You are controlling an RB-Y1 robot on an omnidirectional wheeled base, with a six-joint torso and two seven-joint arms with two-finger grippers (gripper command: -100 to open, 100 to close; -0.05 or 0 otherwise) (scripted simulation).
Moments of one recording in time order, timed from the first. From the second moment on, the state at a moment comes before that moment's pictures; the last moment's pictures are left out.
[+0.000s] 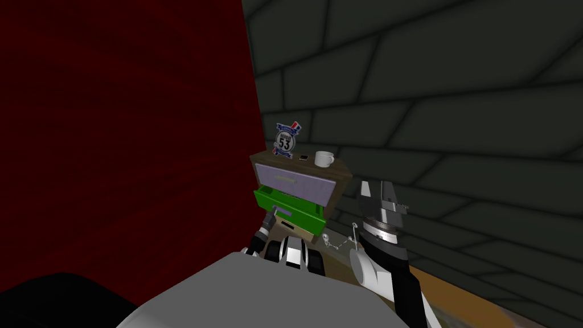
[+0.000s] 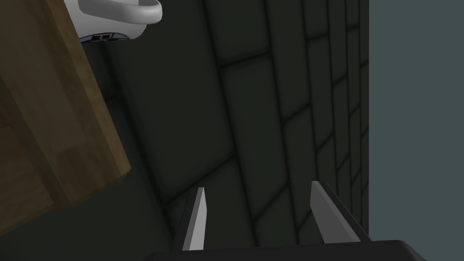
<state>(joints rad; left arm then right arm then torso) 0.34 0.13 -0.25 -1.32 -0.02 -0.61 0.25 0.49 0.01 -0.01 -2.31 -0.03 -0.59 -0.10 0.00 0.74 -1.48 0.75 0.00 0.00</state>
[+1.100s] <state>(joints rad) 0.45 0.21 -0.27 -1.58 -0.02 -0.47 0.29 0.49 0.01 -0.01 -2.31 -0.03 -0.59 -0.10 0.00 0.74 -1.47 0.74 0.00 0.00</state>
